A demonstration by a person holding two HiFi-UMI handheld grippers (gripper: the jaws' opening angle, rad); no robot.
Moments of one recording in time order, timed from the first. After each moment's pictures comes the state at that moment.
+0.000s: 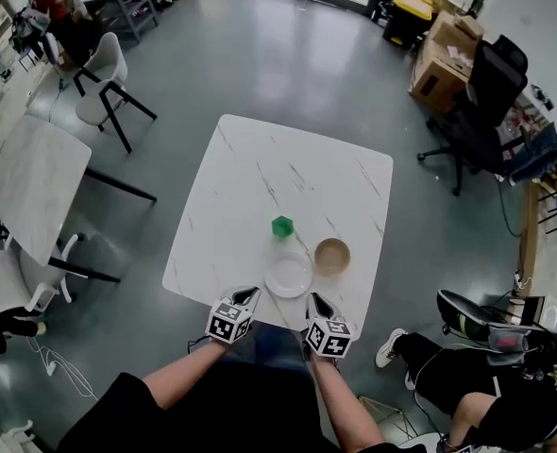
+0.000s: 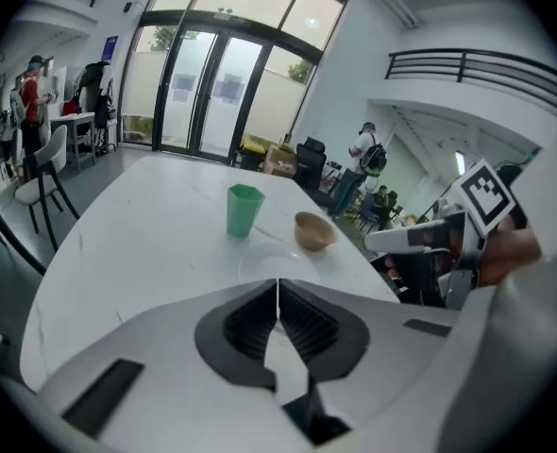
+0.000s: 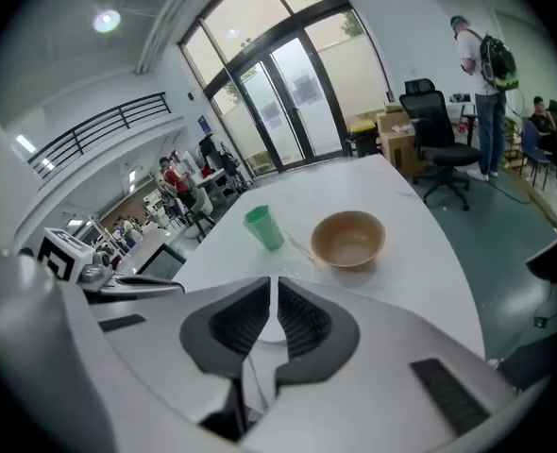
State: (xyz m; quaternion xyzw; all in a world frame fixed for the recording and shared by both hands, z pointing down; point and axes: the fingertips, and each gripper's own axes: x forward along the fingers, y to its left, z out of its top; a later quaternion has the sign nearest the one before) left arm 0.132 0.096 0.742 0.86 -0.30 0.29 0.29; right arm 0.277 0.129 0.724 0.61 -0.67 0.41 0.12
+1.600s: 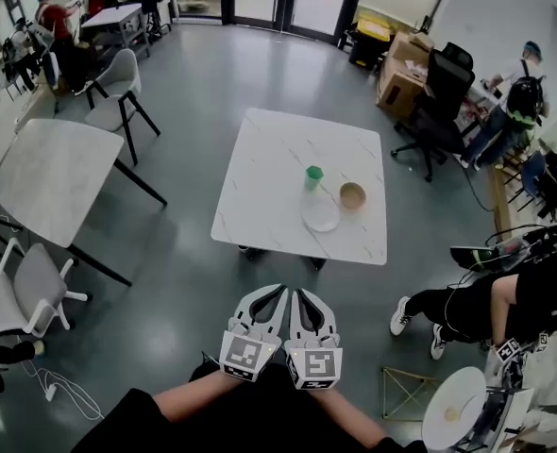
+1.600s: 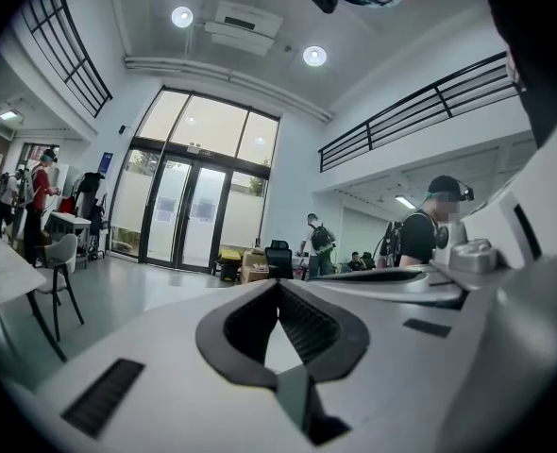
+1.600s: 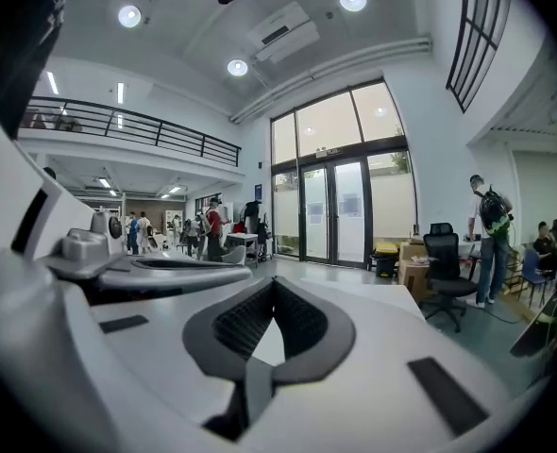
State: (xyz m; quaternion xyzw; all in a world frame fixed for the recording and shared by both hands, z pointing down) left arm -0.056 0.352 0.453 0.95 -0.30 0.03 0.07; right arm -0.033 0.366 0.457 0.67 -0.74 0.07 0.07
